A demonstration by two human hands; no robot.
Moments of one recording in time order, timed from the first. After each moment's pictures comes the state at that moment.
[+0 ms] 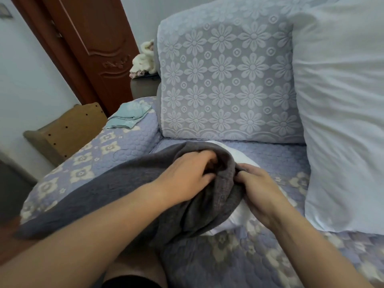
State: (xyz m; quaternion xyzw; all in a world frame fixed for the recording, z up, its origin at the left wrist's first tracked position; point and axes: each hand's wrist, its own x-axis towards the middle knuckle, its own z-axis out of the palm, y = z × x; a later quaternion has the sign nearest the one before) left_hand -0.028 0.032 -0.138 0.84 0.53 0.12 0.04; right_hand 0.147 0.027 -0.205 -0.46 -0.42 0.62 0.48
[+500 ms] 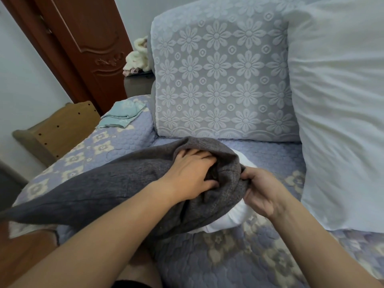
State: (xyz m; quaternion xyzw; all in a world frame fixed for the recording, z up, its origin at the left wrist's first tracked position) left_hand -0.022 0.062 -0.167 0.85 0.52 0.02 -0.08; right_hand 0.167 0.054 -0.214 -0.32 -0.17 0.80 0.47
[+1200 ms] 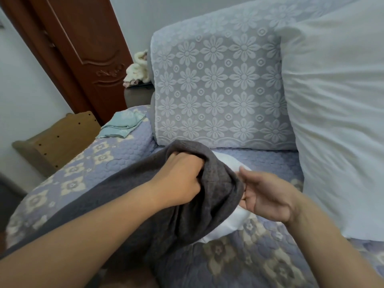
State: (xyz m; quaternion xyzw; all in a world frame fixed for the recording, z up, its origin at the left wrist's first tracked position) left_hand -0.024 0.036 -0.115 0.85 0.52 0.11 0.00; right_hand 0.192 0.053 -0.195 -0.28 -0.30 0.85 0.33
